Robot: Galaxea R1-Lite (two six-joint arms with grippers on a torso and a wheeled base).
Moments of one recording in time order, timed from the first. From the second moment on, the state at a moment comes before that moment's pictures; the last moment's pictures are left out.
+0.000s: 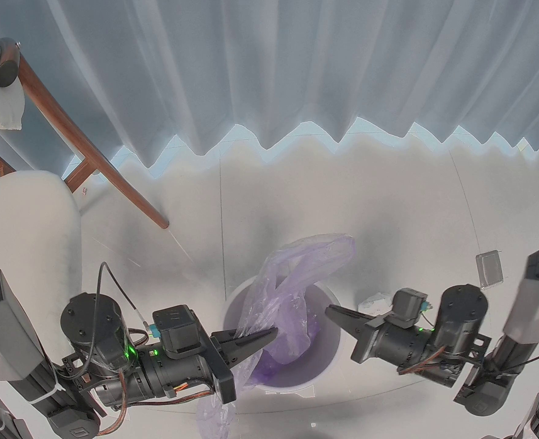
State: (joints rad) left arm -0.73 1.86 -0.22 -1.55 -0.32 -0.08; right arm 0.72 2.03 -0.28 -1.55 0.08 0.48
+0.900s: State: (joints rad) left arm -0.77 1.80 -0.20 -1.55 -0.25 0.00; right arm 0.66 1.36 -0.46 -0.59 0.08 0.50
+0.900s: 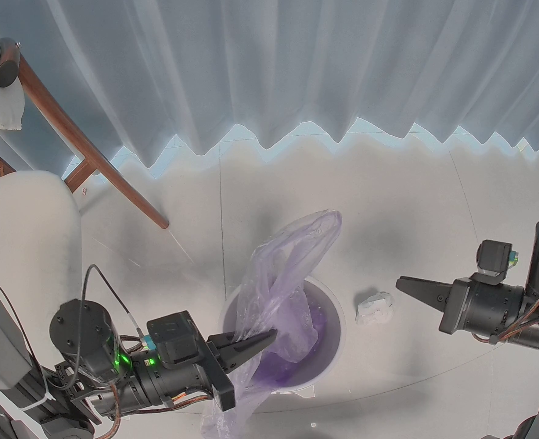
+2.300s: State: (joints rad) left arm -0.84 1.88 -0.16 -1.55 -0.24 0.05; right arm 0.63 1.64 -0.47 -0.82 0.15 0.74
